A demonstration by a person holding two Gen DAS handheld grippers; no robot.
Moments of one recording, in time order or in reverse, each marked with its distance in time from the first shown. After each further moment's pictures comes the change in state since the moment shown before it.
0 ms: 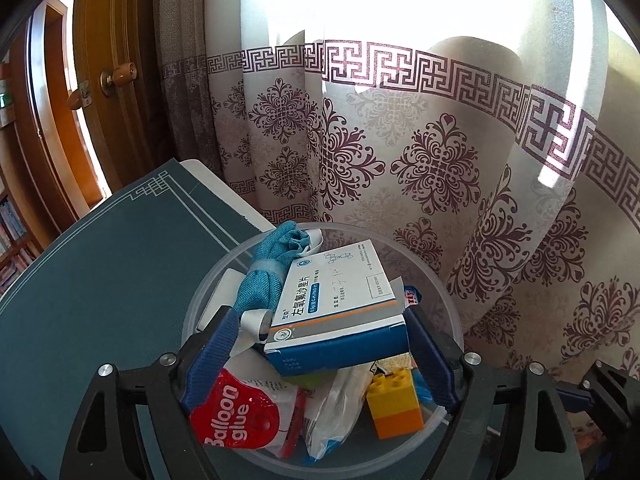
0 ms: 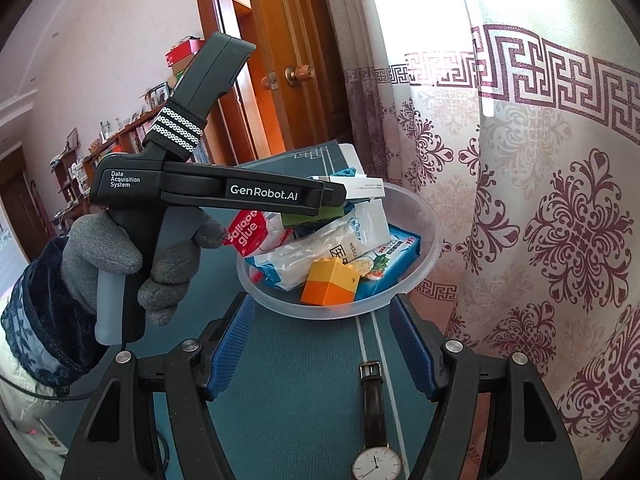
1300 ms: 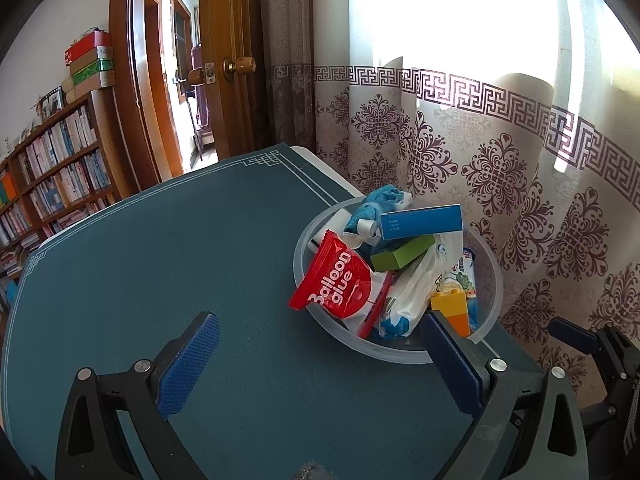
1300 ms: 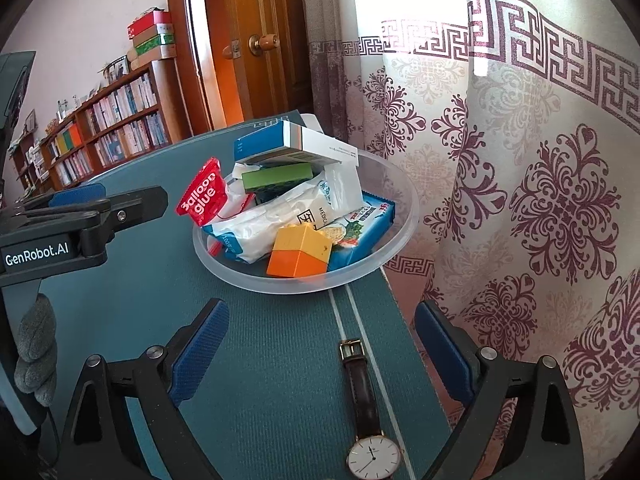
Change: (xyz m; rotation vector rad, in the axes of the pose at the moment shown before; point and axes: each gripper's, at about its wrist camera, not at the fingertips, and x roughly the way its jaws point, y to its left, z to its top) left arm -0.075 0.014 -0.081 -0.182 -0.077 0.263; right arm 0.024 0.008 -0.011 -0.001 0.092 -0.194
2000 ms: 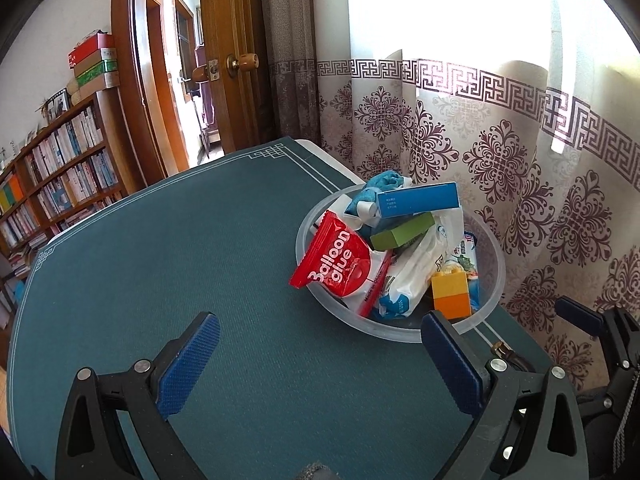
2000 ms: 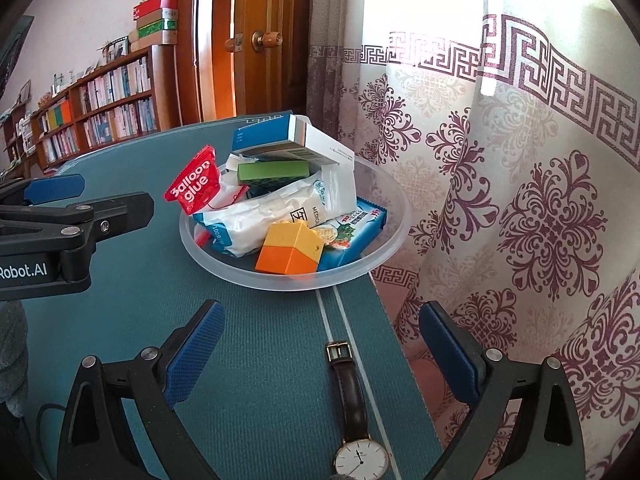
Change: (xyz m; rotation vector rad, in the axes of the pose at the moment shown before) left arm -0.005 -0.006 -0.014 0.016 0.014 0.034; right arm 0.003 0.012 -0.004 -0.084 -0.017 -0.083
